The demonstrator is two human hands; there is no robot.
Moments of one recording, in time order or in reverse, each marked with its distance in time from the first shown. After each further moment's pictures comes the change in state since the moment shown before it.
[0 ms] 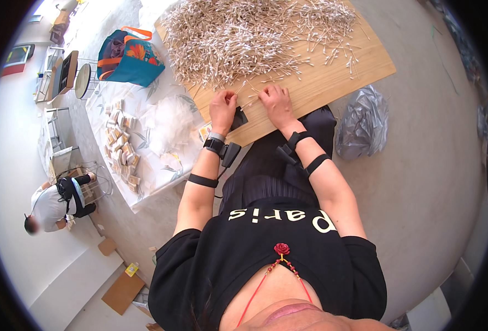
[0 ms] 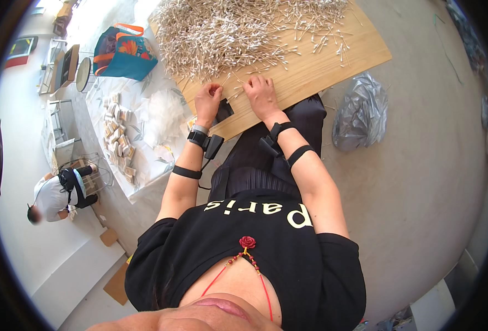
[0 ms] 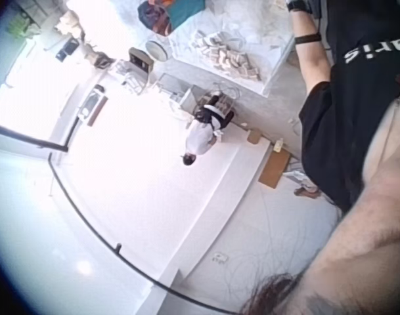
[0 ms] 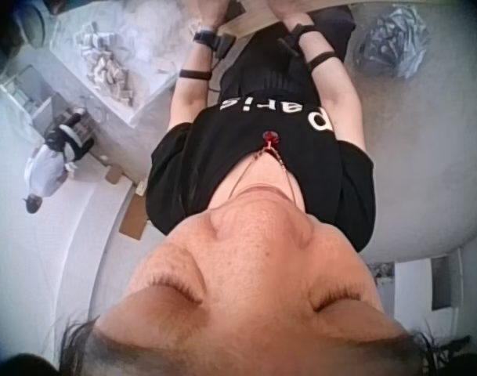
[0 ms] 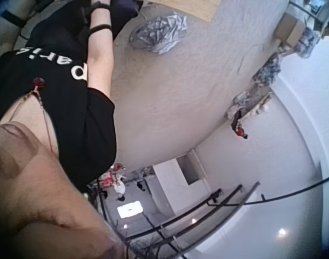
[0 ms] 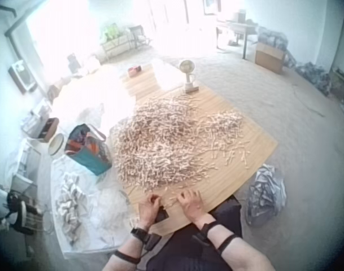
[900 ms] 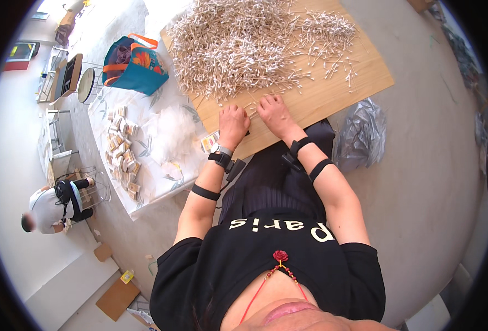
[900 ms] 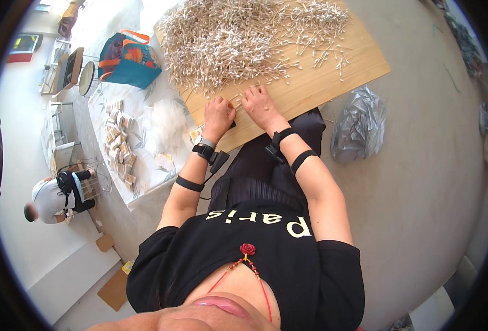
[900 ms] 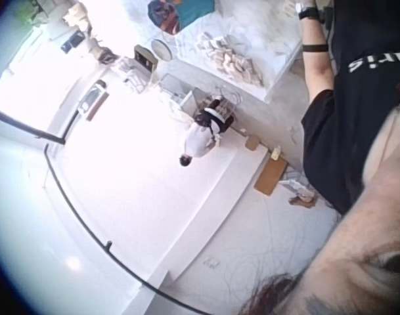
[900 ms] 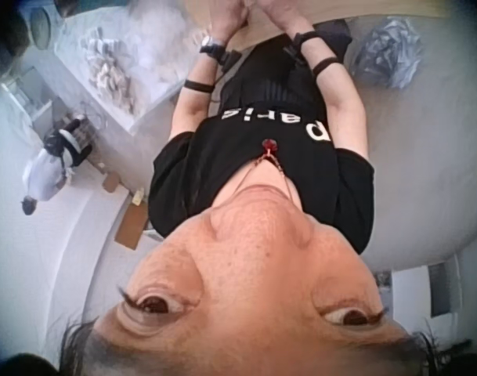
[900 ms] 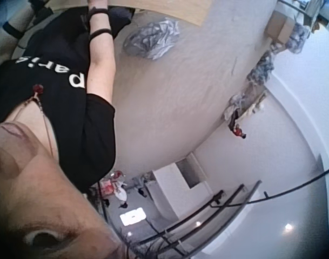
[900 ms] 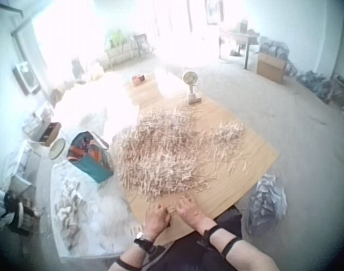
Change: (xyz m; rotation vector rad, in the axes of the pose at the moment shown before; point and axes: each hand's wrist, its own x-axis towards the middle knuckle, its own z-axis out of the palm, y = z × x) left_hand -0.009 0.019 0.002 0.405 -0.128 0.362; right_hand 0.020 0.007 -0.007 -0.242 -0.041 -0.318
